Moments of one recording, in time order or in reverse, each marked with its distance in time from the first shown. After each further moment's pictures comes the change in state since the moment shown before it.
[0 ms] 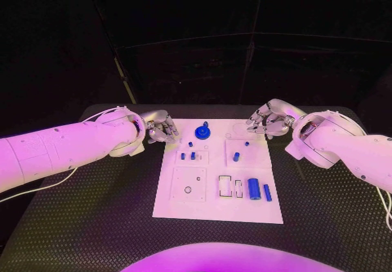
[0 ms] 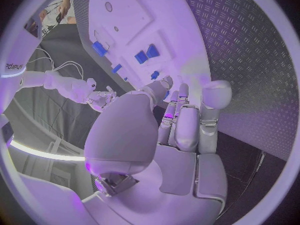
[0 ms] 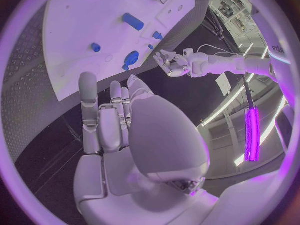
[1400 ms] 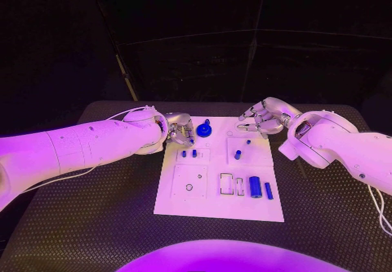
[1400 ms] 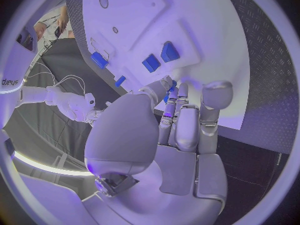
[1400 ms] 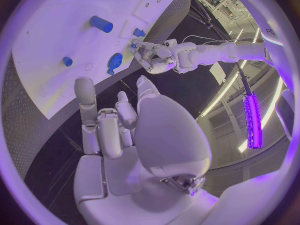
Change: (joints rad) left arm -0.016 0.147 0.000 -0.056 -0.134 0.050 -0.032; left_hand 0.025 0.025 -0.008 0.002 0.000 0.105 -0.007 0.035 -0.009 -0.006 -0.008 0.032 -0.004 -0.004 -0.004 0.000 0.037 0.000 0.021 -0.006 -0.008 -0.018; right arm 0.000 0.023 0.000 0.040 0.124 0.000 0.002; right_hand -0.129 0.013 -0.085 0.012 0.017 -0.086 0.011 -0.031 0.003 0.222 0.005 0.816 0.787 0.000 0.007 0.117 0.124 -0.016 0.014 0.011 0.083 0.099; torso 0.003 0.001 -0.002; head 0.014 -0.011
